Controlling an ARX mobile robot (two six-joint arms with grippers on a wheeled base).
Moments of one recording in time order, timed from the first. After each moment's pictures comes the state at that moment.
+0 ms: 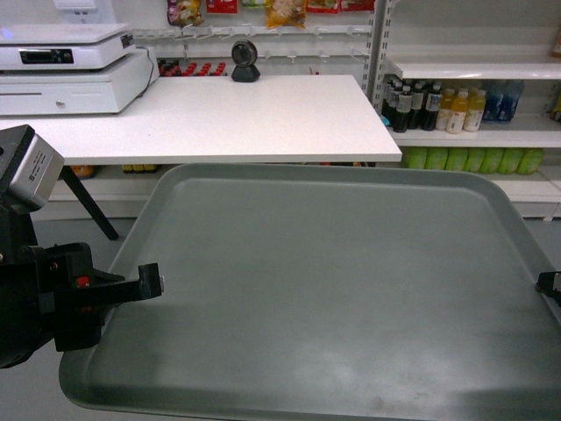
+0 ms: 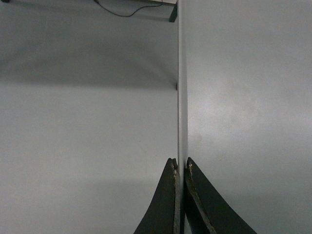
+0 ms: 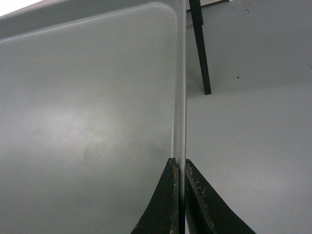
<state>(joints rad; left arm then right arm) -0.31 1.46 0.47 0.37 -0.15 -0.33 0.09 1.51 0.42 0.53 -0.13 0.28</state>
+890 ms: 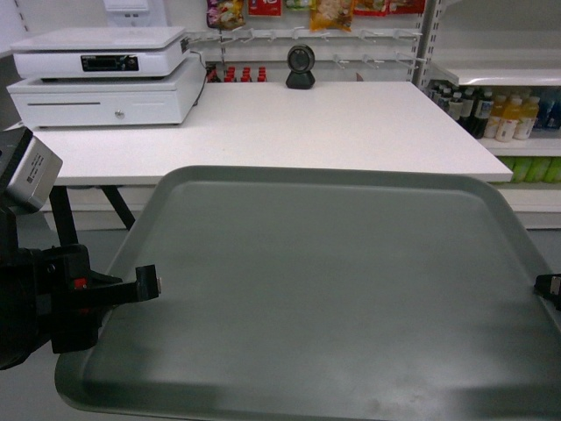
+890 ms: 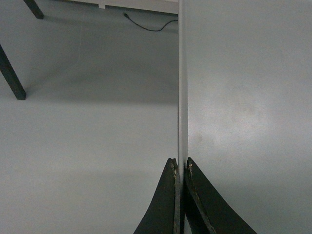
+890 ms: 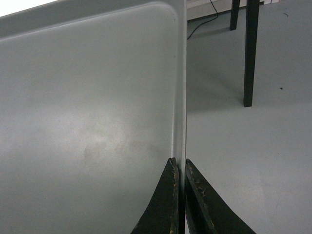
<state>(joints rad) -0.30 1.46 0.47 0.37 -0.15 -0.33 0.09 1.51 0.42 0.52 -0.13 0.28</state>
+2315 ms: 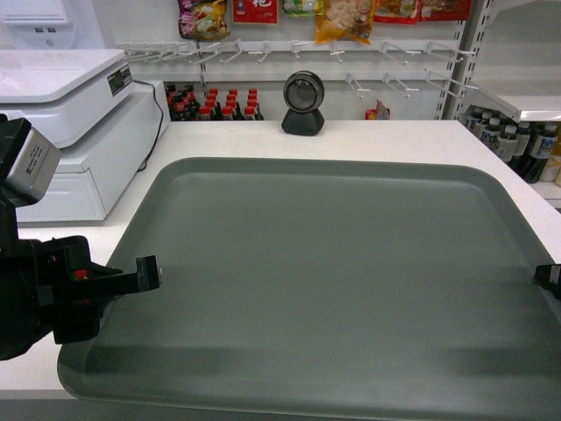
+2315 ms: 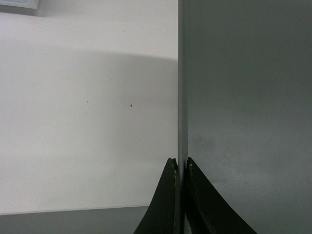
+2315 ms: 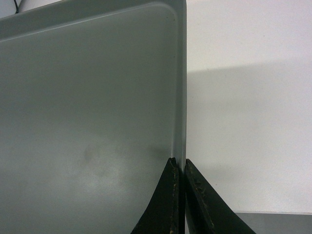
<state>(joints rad) -0.30 1.46 0.47 0.37 -0.15 -0.33 0.09 1.51 0.43 0.53 -0.13 0.28</state>
